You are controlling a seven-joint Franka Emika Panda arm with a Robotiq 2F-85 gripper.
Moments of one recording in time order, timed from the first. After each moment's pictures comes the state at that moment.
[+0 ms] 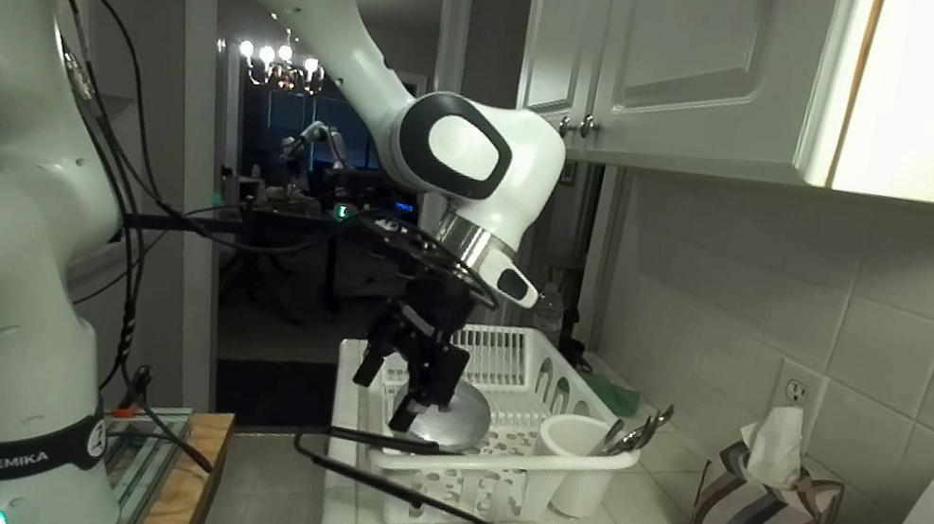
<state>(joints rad) 0.00 -0.14 -0.01 -2.48 -0.16 1.90 -0.32</state>
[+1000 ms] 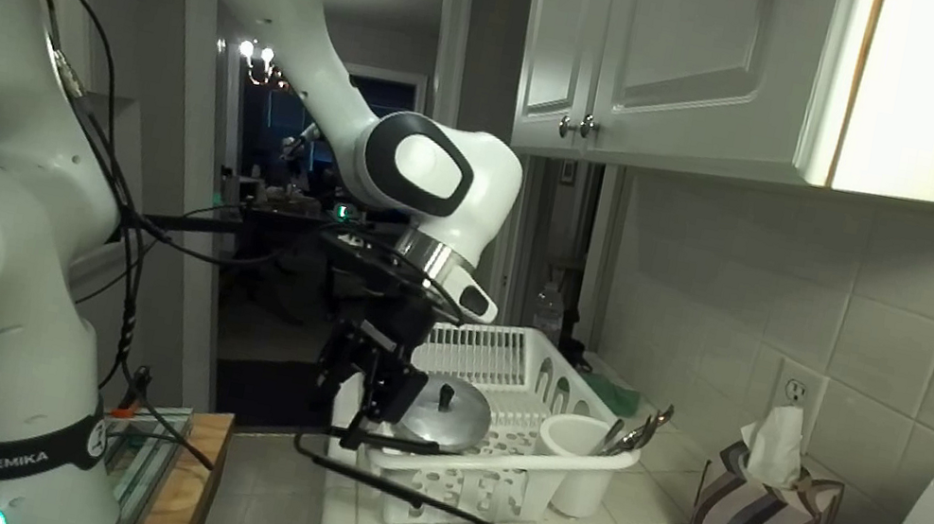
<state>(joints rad) 0.03 -0.19 0.00 -2.60 -0.24 1.92 -0.37</state>
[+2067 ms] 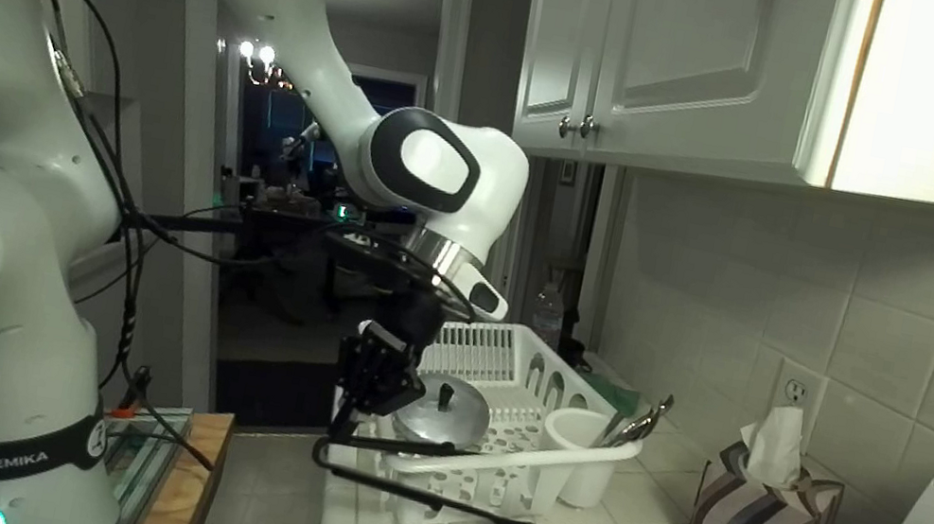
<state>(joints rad) 0.02 -0.19 -0.02 -2.58 -0.28 1.93 -0.37</state>
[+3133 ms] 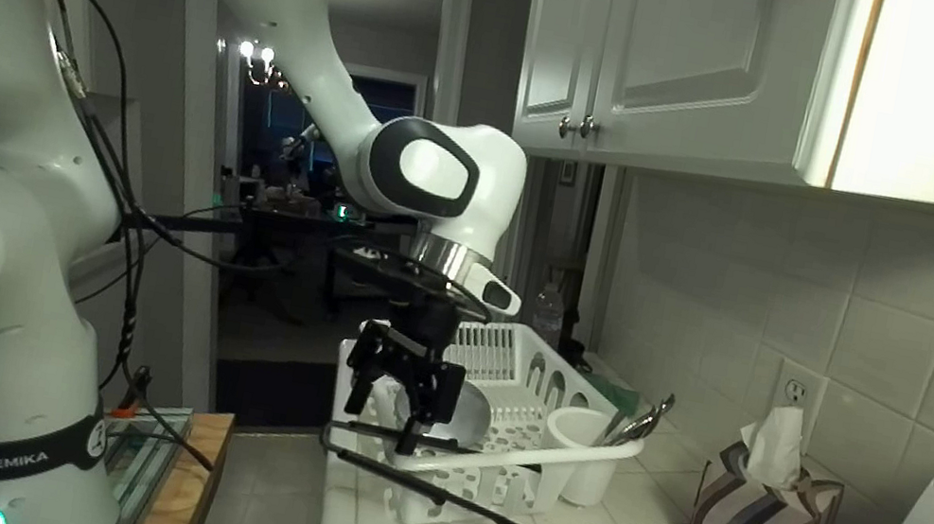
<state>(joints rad) 0.03 -0.17 -0.01 -2.59 -0.27 2.08 -0.38</state>
